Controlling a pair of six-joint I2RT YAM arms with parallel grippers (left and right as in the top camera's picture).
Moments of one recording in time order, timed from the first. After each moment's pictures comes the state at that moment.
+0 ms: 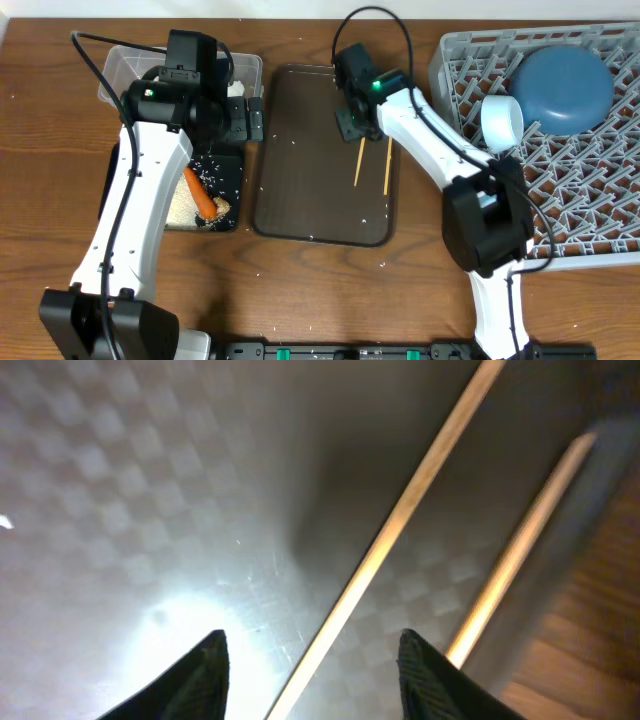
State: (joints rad) left arm -0.13 1.61 1.55 -1.08 0.08 -0.19; right arm 0.50 2.24 1.84 -0.87 0.10 0.17
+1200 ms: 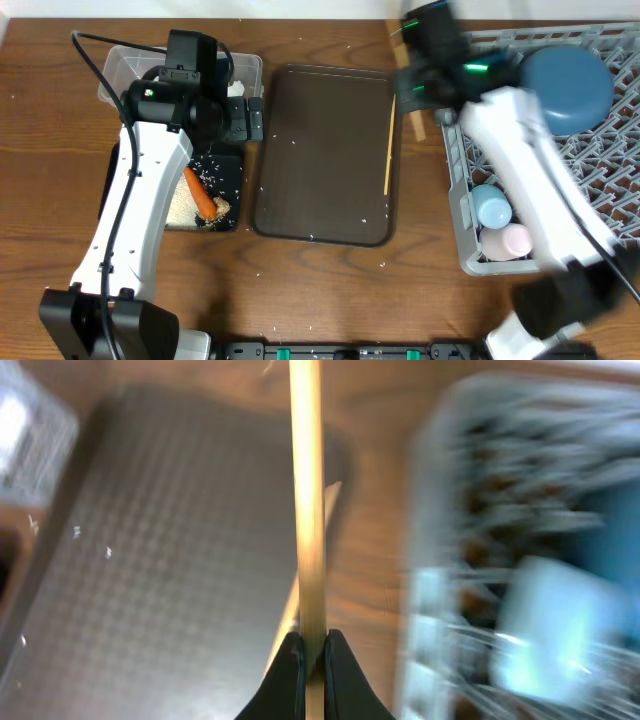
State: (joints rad) left arm -0.13 1.61 1.55 -1.08 0.08 -0.19; right arm 0.32 1.75 1.85 -1.06 0.09 0.15
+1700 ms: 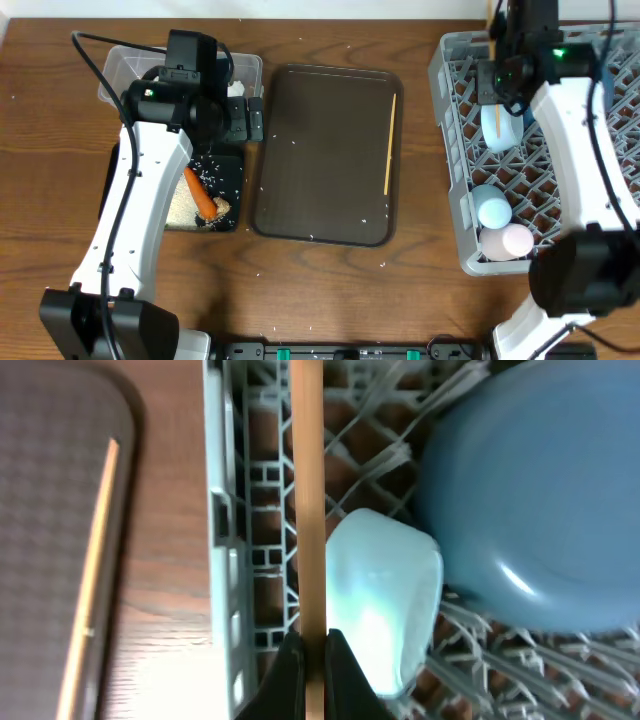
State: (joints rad) left arm -0.13 1.61 1.55 -1.08 0.08 -0.19; right arm 0.04 1.89 1.79 -1.01 0.12 -0.04
